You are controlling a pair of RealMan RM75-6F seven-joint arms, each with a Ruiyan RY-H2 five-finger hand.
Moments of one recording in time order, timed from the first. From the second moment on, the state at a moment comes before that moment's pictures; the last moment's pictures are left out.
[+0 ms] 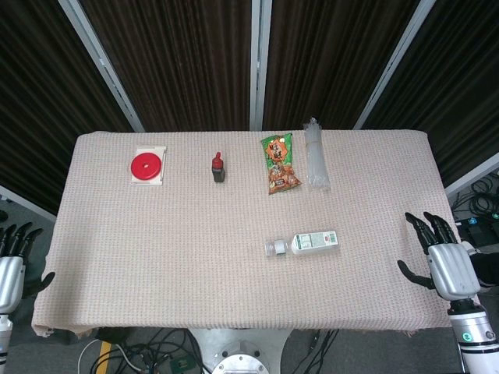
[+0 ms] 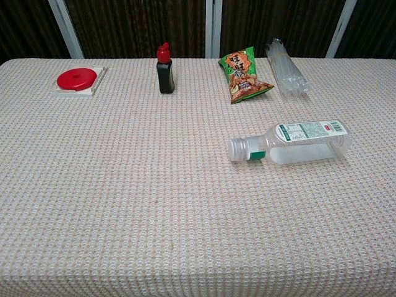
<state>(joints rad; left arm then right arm) -0.03 -1.13 -0.06 -1.64 1.46 1.55 0.12 0.16 -1.04 0.07 -1.73 -1.55 1.42 0.05</state>
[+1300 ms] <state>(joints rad) -0.01 -1.10 -0.05 -1.66 1.46 1.55 0.10 0.64 -1.29 0.10 -1.51 -1.39 0.75 -0.08</state>
